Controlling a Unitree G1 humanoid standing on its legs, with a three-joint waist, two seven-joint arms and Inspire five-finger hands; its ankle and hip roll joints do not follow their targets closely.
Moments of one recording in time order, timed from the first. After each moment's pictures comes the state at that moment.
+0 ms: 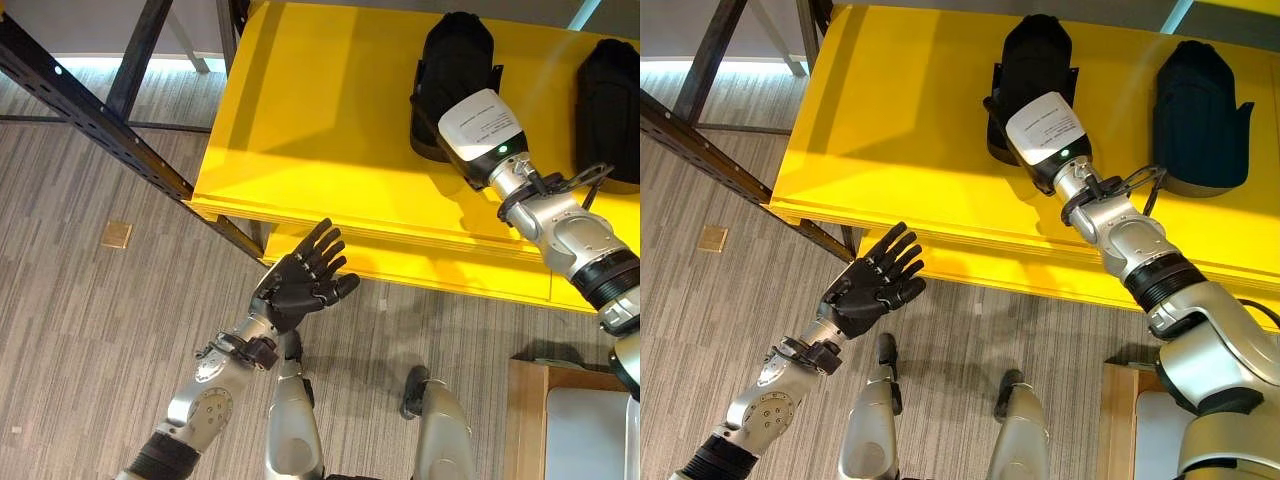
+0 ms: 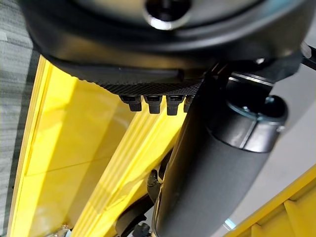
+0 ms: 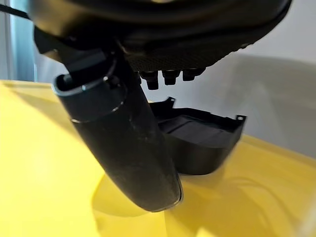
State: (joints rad) left arm -0.11 0.52 -0.32 -0.05 -1.09 -0.07 -0.22; right arm -1.09 -0.85 0.83 0.58 -0.79 -0.04 -0.30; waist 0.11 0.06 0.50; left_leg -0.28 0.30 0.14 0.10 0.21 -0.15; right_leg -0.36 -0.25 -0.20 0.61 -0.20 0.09
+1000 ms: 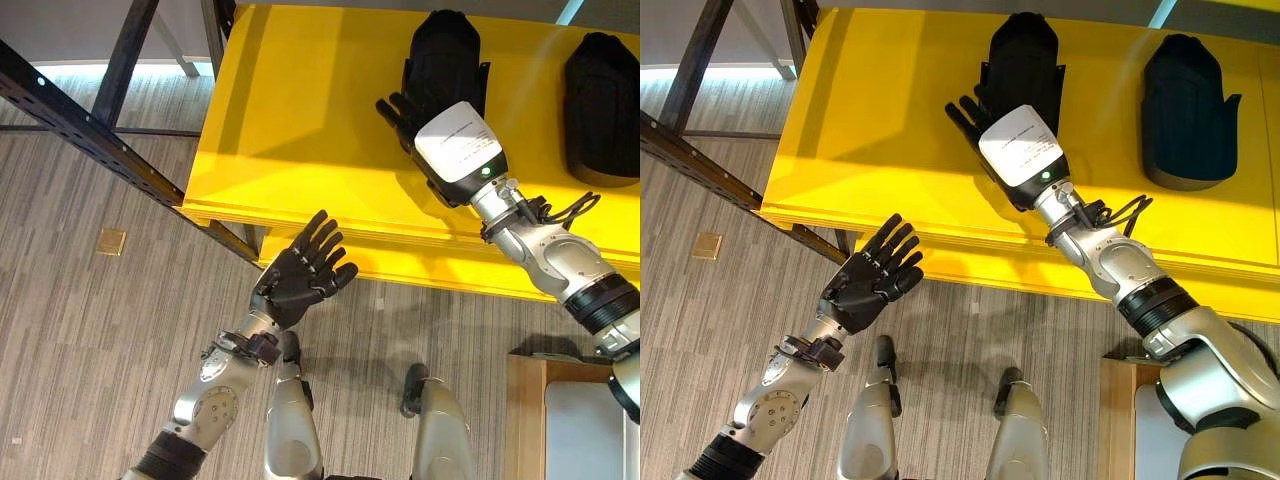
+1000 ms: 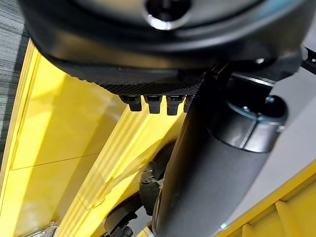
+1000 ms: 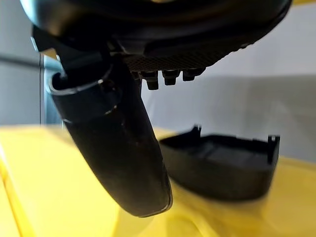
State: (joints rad) left arm -0.12 0.49 -0.32 -0.05 -1.09 -0.09 -0.20; right arm -0.92 -0.83 0.67 0.37 -0.82 -0.08 -0.47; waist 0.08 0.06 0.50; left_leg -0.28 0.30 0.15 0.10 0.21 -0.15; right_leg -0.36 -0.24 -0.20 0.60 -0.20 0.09
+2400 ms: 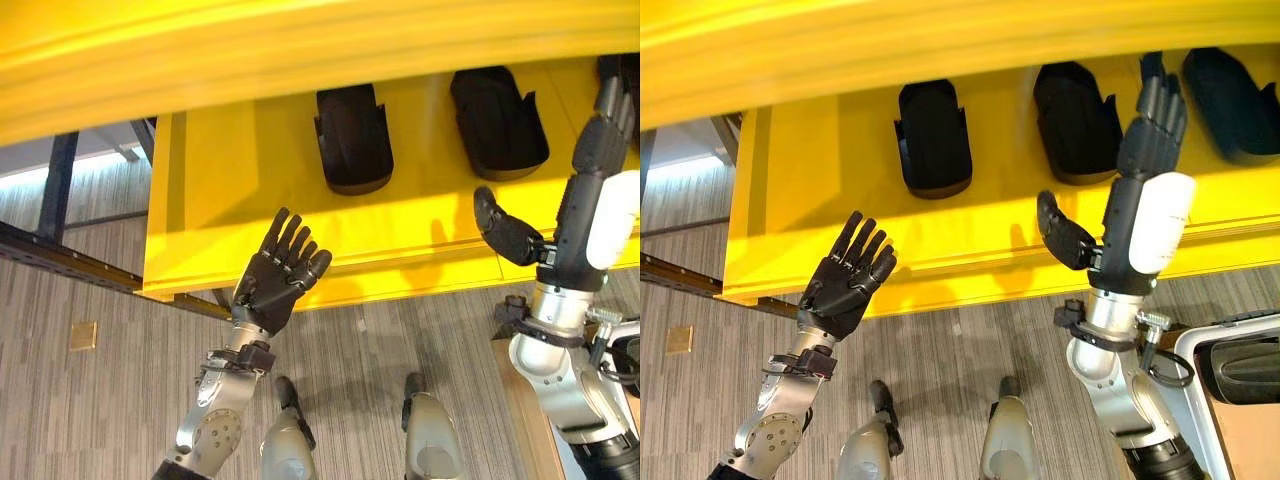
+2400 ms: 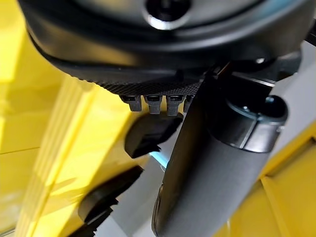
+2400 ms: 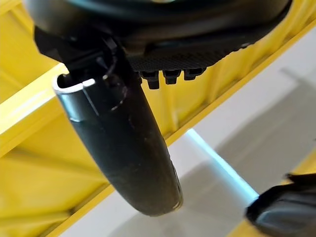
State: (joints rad) left arm 0.03 0.41 -0.26 -0.17 -1.07 -0.20 -0.04; right arm -0.04 -0.62 0.10 -0.31 -0.45 -0.10 -0.84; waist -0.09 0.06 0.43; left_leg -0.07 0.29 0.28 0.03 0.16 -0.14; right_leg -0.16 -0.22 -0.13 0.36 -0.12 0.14
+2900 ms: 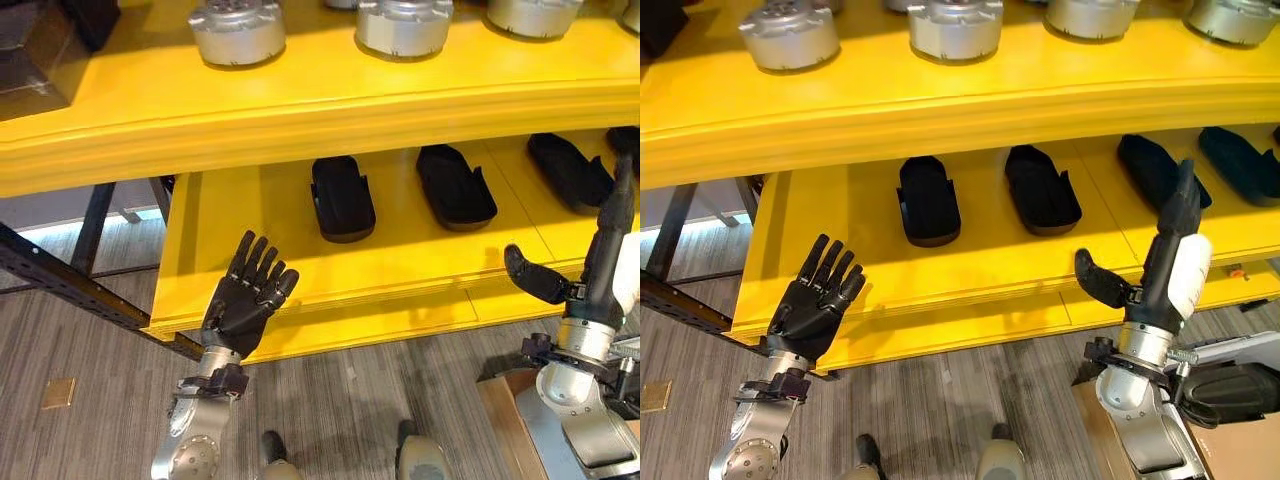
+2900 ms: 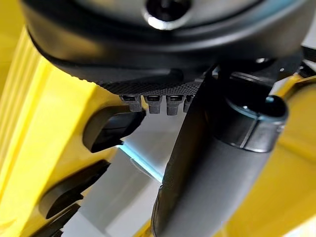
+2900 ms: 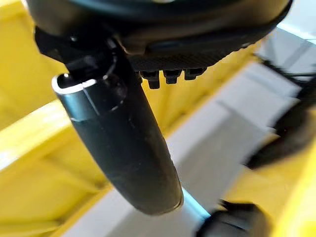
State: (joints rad) left arm 0.21 0.41 -0.10 -0.17 -1.08 -0.21 -0.13; right arm 0.12 -0.62 0.02 -0.19 -0.08 -0.03 -0.76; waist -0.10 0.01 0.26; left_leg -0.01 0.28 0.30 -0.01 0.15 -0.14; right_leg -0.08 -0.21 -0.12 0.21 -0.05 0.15
